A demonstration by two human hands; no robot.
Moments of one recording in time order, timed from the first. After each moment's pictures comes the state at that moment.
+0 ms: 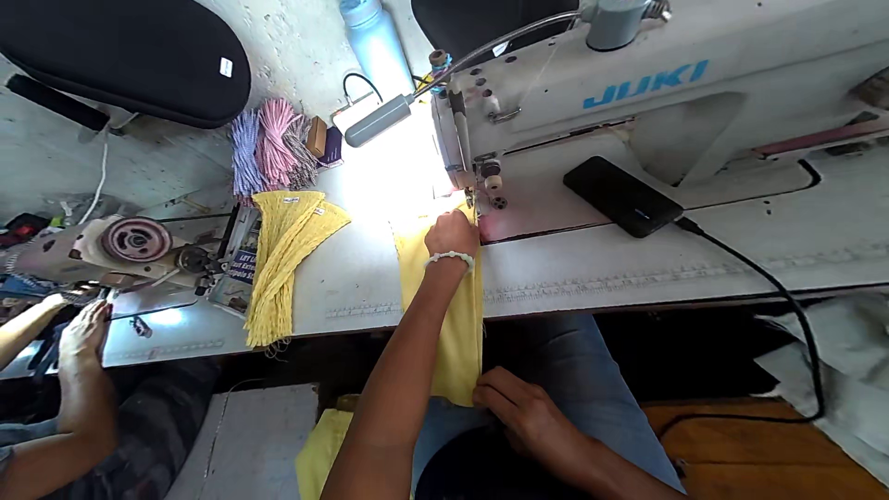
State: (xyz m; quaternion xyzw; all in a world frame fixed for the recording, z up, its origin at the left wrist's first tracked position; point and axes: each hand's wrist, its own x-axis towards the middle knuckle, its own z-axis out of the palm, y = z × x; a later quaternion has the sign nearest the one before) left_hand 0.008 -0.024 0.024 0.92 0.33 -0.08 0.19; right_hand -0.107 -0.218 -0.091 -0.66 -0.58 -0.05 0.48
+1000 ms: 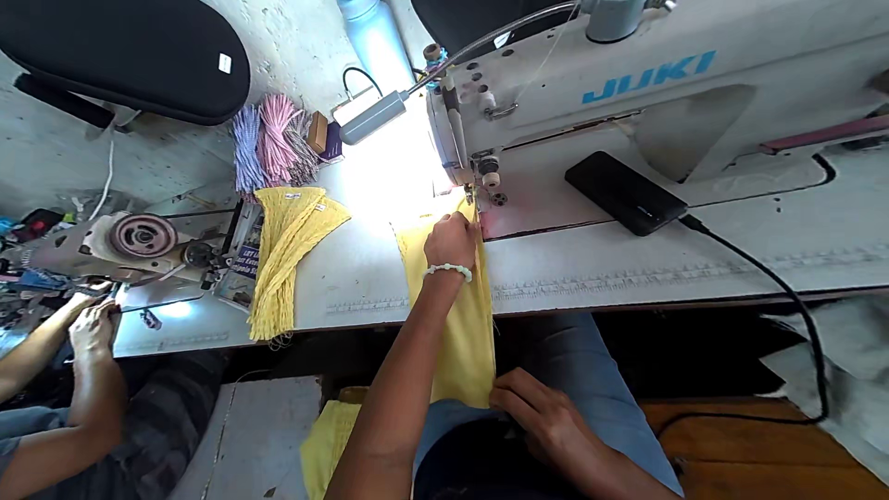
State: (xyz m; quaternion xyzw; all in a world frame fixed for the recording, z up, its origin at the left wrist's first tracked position) left_hand -0.020 -0.031 0.018 0.92 0.30 -0.02 0.23; right_hand -0.102 -0.240 -0.089 -0.67 -0.55 -0.07 0.49
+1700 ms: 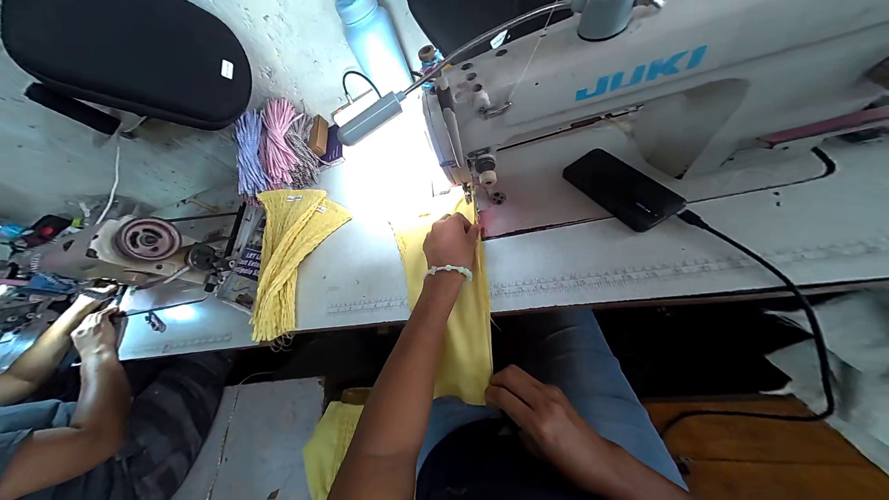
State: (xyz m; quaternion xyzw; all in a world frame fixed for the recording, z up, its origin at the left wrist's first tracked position) left_hand -0.019 -0.035 0.016 0.93 0.29 0.01 0.21; right_hand -0.102 -0.235 -0.091 -0.66 -0.57 -0.07 0.49
